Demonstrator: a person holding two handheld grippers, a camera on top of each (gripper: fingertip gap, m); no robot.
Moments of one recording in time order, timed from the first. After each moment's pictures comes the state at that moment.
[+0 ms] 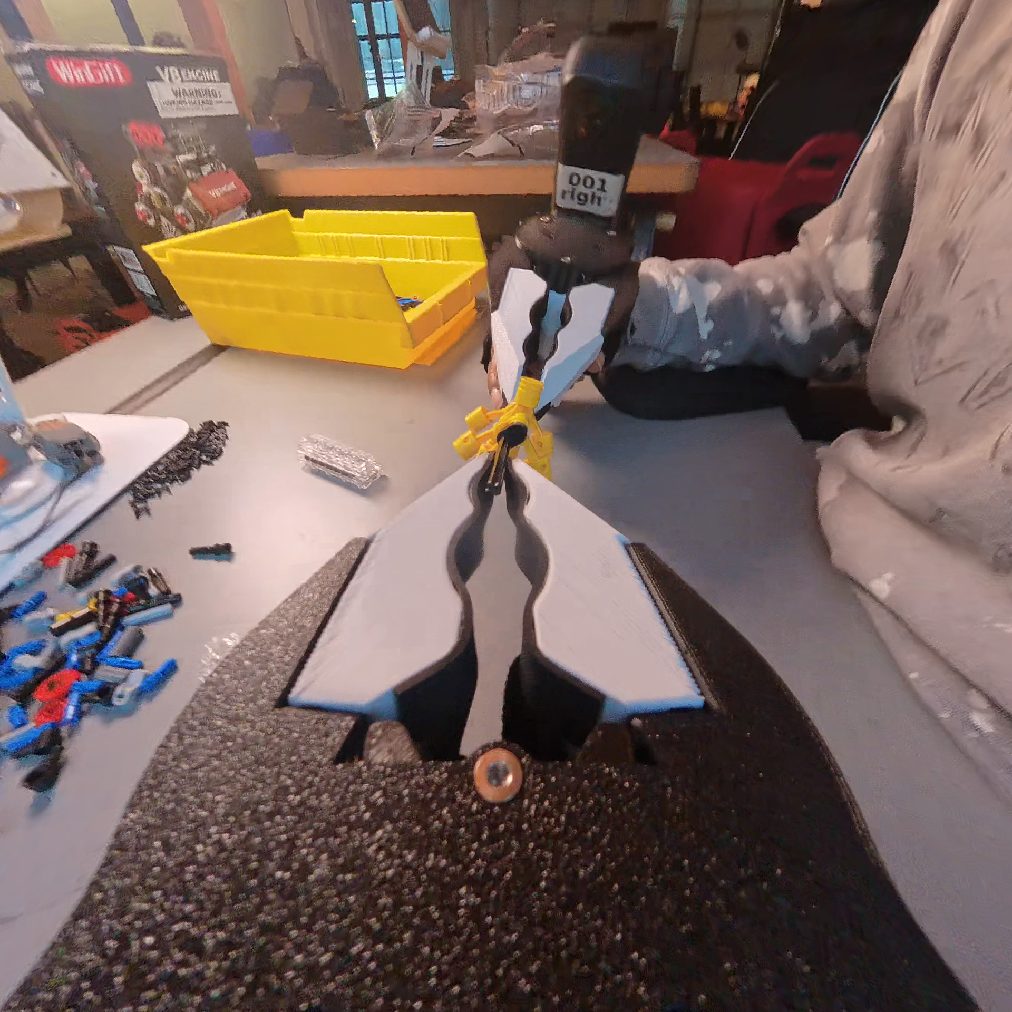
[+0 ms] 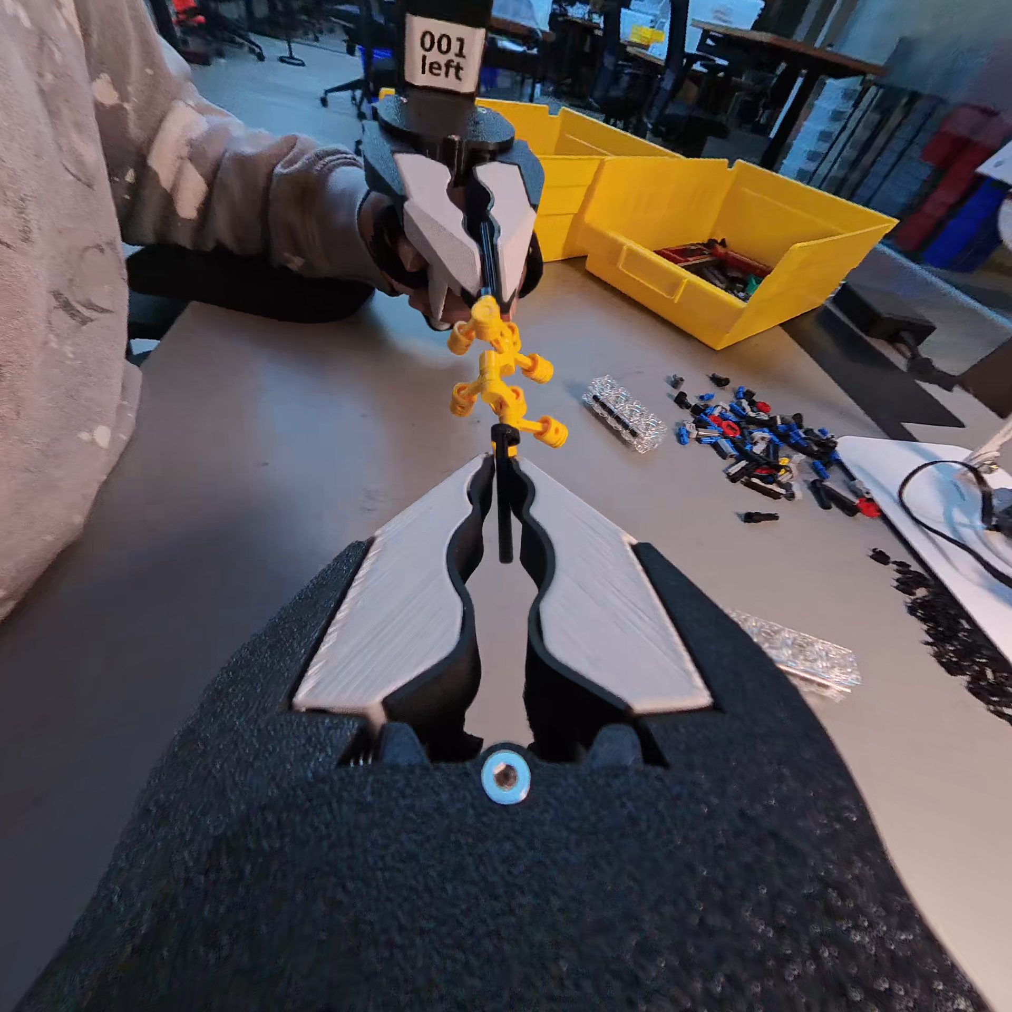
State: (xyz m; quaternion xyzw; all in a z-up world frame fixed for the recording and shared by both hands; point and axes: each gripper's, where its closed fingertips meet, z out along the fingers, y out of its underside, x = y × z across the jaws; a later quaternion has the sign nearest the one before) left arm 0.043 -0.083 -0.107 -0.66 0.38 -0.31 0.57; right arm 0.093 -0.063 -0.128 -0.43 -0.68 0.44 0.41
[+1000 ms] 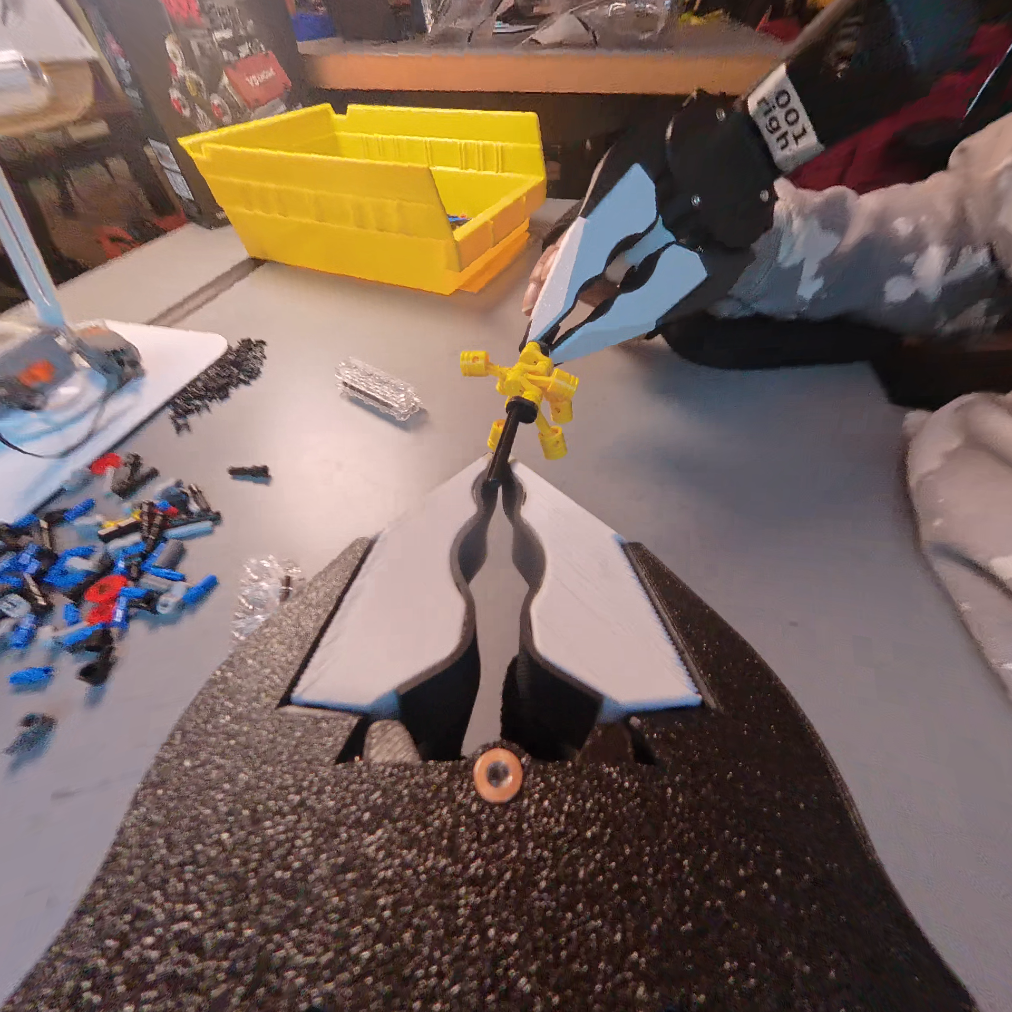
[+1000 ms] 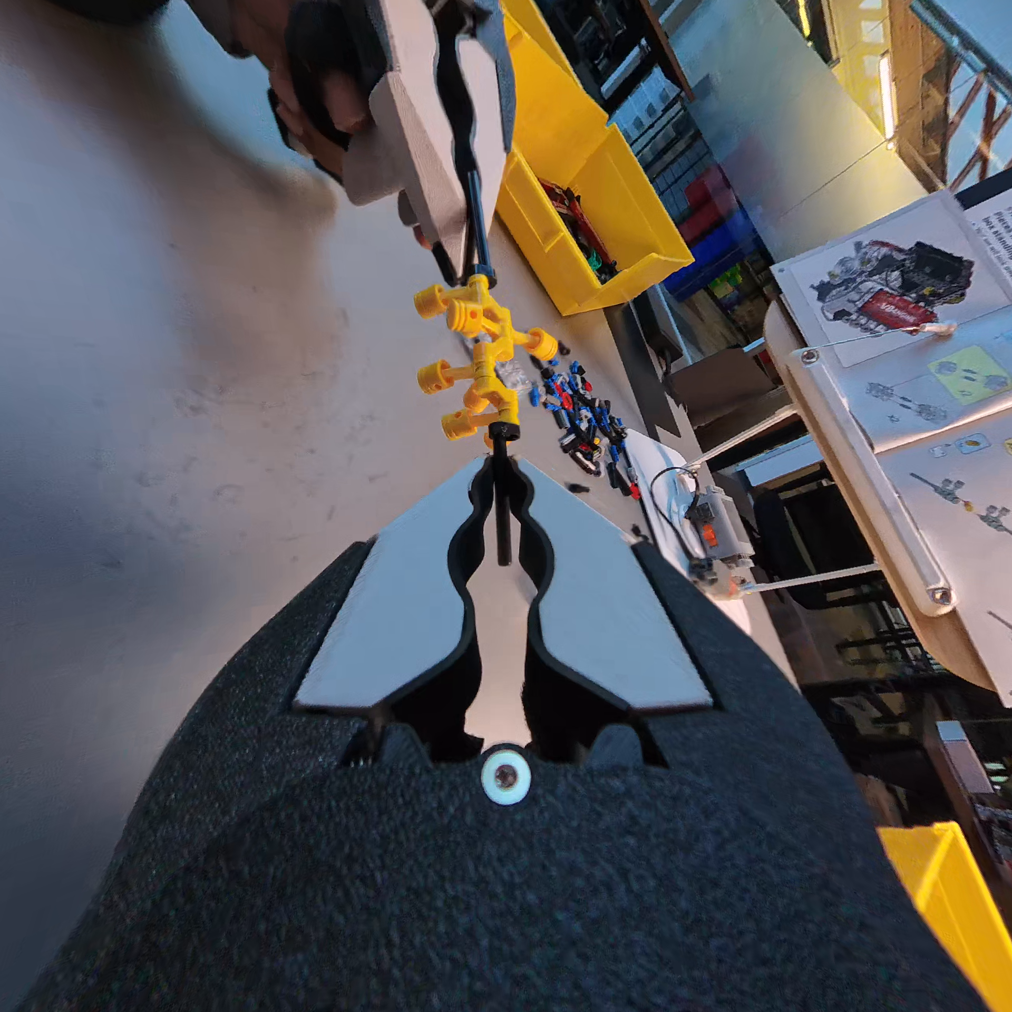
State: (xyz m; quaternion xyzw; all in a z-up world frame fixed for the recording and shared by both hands) left arm 0.028 -0.069 -0.134 -0.72 0.36 -0.27 0.54; right arm 0.086 -0.043 -0.136 -0.37 -0.72 0.17 0.56
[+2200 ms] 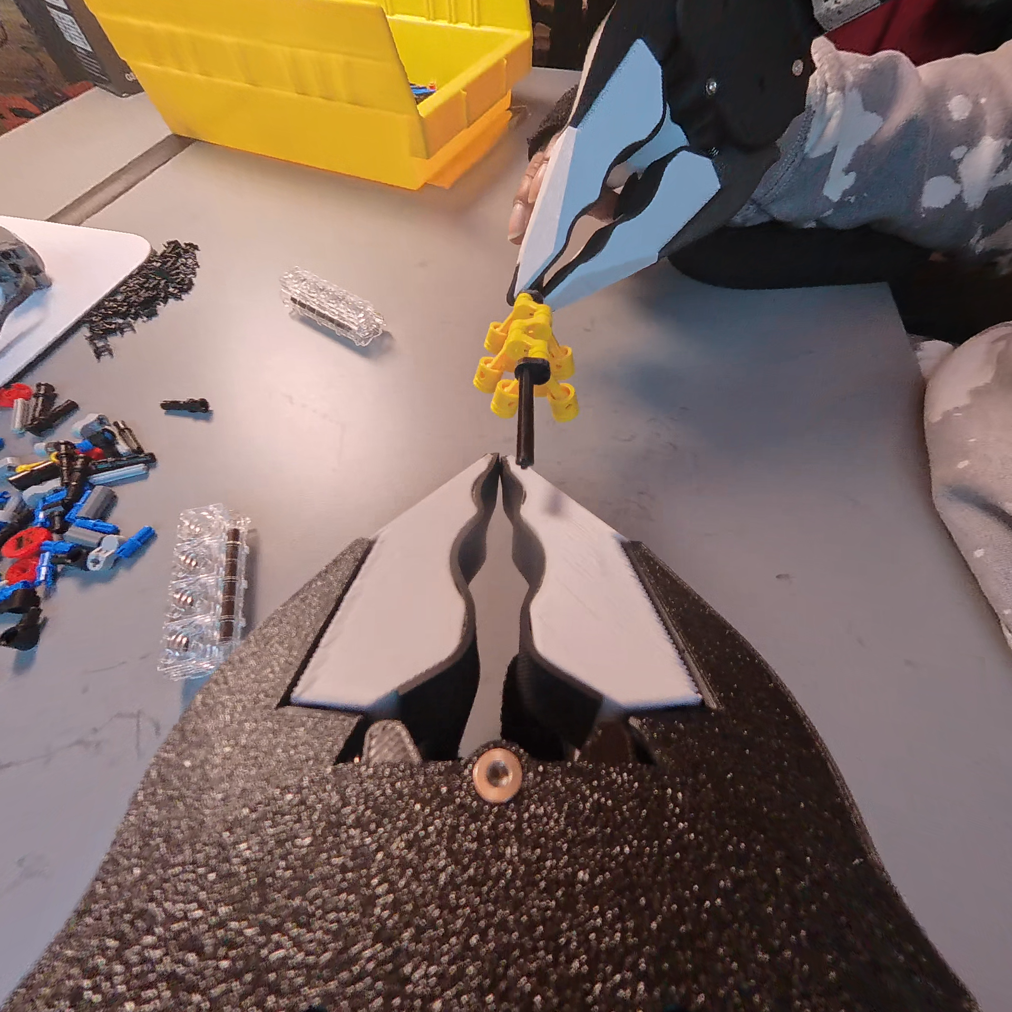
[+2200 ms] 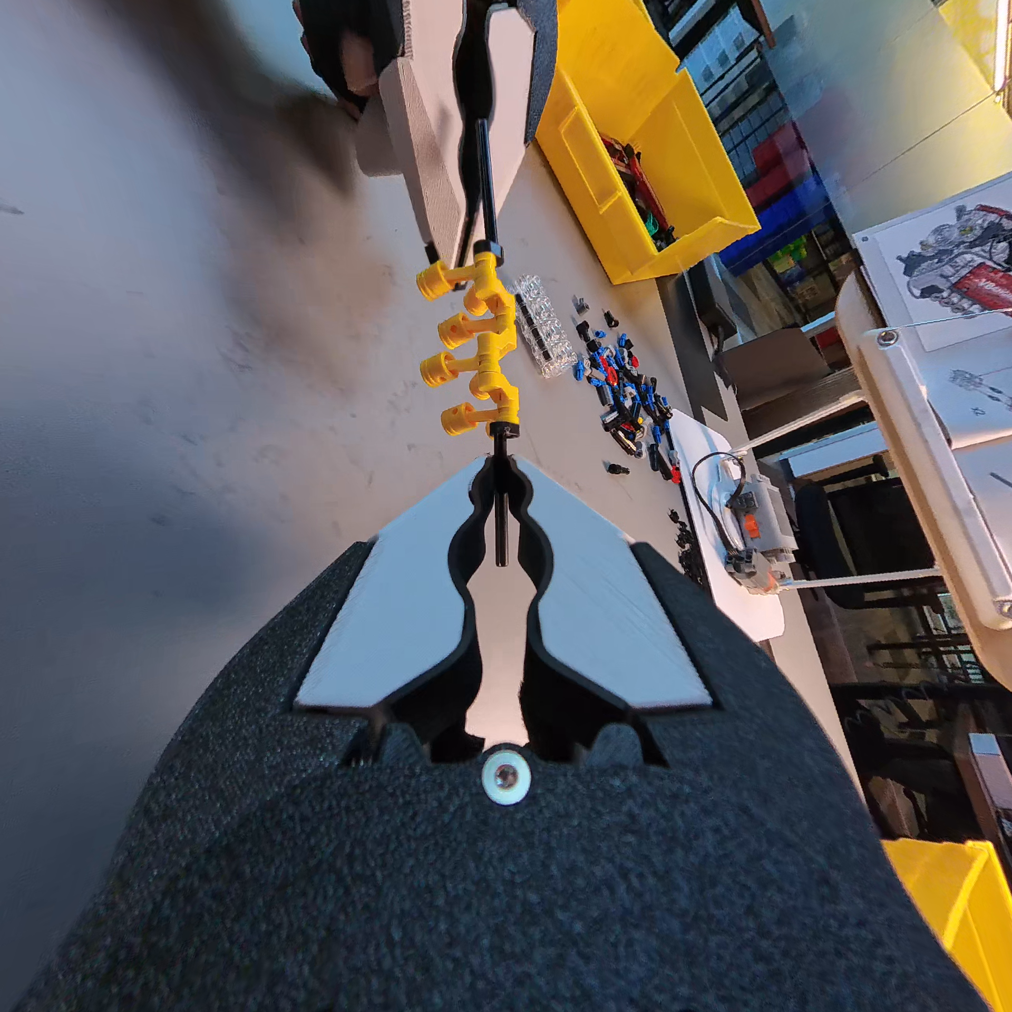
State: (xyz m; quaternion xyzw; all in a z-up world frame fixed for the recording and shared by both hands) left arm 0.034 -0.077 -0.164 -0.76 0.38 -0.25 0.47; right arm 0.088 -0.036 -0.156 -0.37 -0.75 0.16 0.52
